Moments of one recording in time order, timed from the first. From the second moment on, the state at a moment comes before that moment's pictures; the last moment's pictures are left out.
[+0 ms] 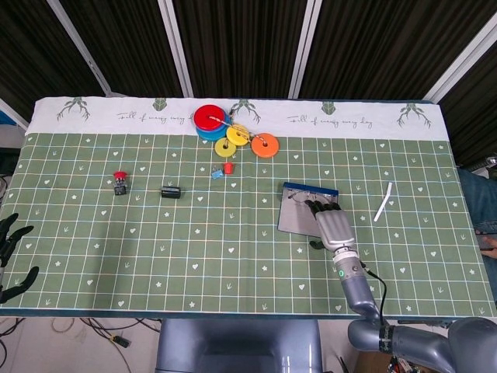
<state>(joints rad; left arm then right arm) -0.04 -1.05 0.00 -1.58 1.59 1.57 -0.14 0.66 -1.71 0.12 -1.29 -0.99 1.14 -0.39</state>
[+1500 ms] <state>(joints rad) -0.04 -1.05 0.00 -1.58 1.59 1.57 -0.13 0.60 -1.78 0.20 -1.18 -1.05 1.11 -0.35</state>
